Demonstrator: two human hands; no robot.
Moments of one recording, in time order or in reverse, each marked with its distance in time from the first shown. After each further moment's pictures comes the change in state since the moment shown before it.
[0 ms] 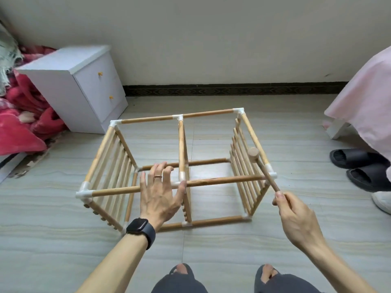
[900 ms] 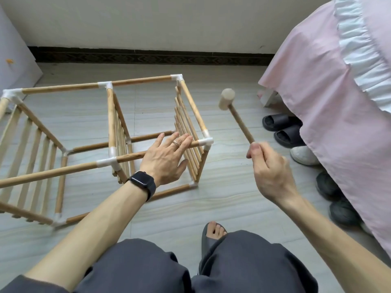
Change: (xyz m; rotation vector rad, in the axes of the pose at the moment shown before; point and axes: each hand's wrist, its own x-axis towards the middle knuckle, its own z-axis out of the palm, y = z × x) left_hand 0.040 0.135 0.056 0.140 -0.361 0.589; right_hand -0.007 0.004 -0.081 -0.110 0.247 -0.174
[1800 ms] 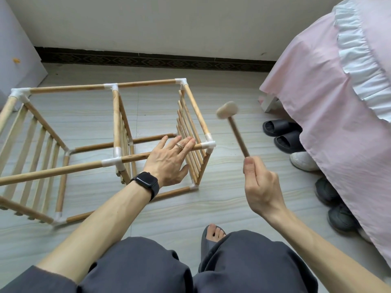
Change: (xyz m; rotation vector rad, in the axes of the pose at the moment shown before) left_hand -0.002 -0.002 -0.001 0.023 -0.015 0.019; right_hand -0.024 0.002 0.021 -0.008 -0.092 0.018
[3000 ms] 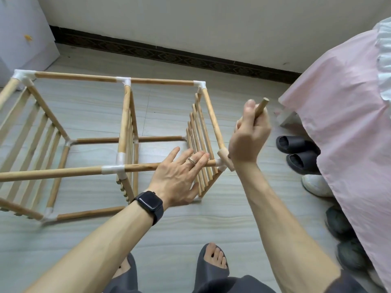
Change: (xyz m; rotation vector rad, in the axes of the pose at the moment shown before) left_hand -0.002 0.004 0.006 -0.021 0.137 -0.013; right_hand 0.149 -0.103 0.059 0.776 0.452 -0.092
